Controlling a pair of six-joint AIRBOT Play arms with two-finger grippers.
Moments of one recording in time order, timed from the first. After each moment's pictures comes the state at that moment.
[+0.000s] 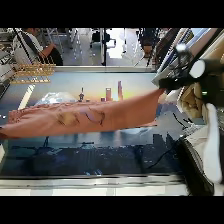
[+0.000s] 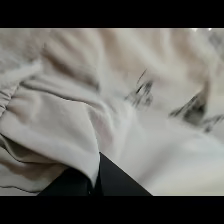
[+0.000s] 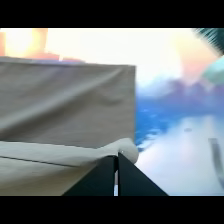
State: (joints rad) left arm 0.88 -1.63 1.46 0.93 -1.33 -1.22; right arm -0.01 -1.63 1.99 -1.47 1.34 1.47
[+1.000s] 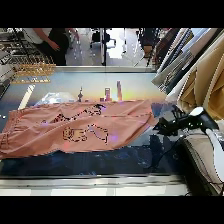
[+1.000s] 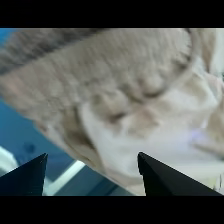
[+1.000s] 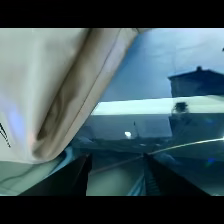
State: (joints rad) left arm 1.14 -1.62 1.32 1.01 -1.38 -1.30; right arm -0.31 -1.54 1.15 -0.91 1.28 1.40
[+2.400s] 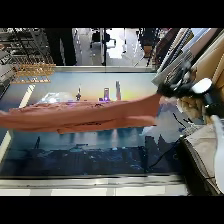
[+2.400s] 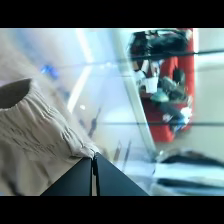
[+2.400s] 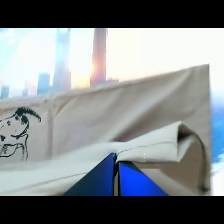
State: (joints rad) left arm 1.11 -1.69 1.64 0.37 -1.36 -1.28; right arm -0.12 -1.45 1.66 -1.12 1.07 1.47
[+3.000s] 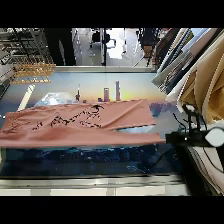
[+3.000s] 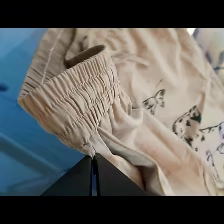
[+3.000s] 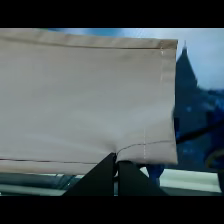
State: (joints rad) left arm 1.31 -1.66 1.57 0.81 -1.52 -1.02; right arm -0.11 -0.78 0.84 -1.35 1.26 1.46
